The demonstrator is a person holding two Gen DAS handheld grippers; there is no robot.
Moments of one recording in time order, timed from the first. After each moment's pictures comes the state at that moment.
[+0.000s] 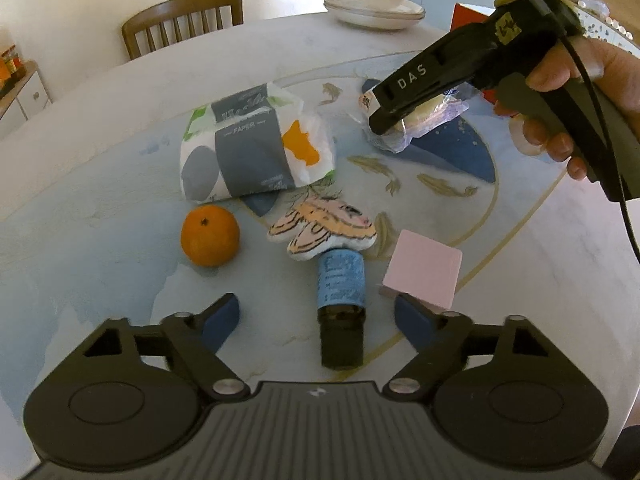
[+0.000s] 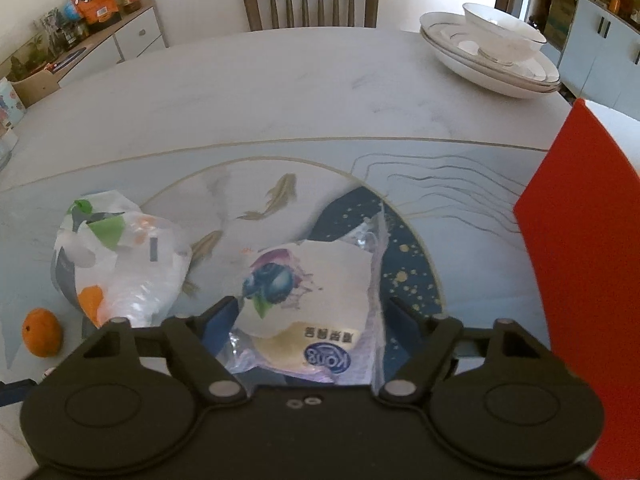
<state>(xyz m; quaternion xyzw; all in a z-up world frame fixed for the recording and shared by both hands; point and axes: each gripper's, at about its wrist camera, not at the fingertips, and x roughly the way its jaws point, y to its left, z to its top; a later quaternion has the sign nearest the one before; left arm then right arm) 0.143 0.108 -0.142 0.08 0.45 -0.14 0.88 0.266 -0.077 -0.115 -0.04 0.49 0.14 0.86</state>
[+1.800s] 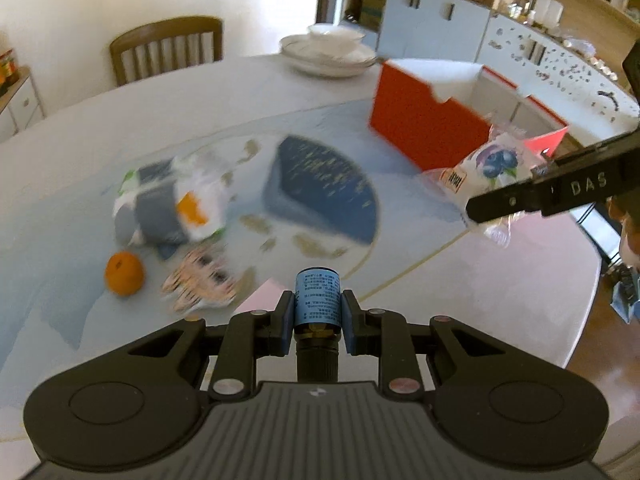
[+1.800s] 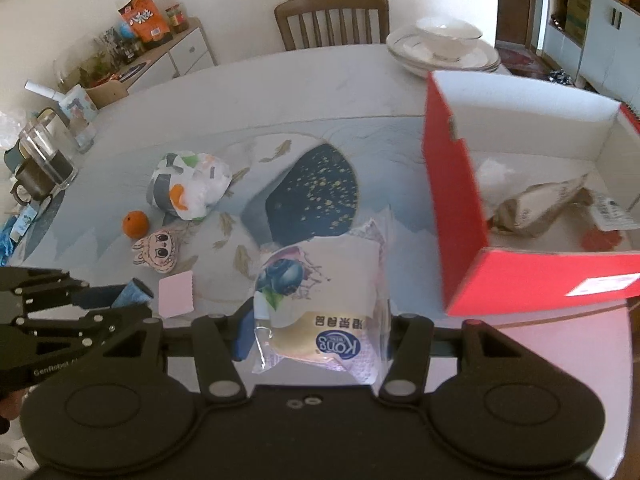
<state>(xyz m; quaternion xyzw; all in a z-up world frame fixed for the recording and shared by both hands) 0.111 0.029 -0.073 0.03 0.43 -0.16 0.89 0.138 -0.208 -0.030 0.00 0.48 0.21 0.85</state>
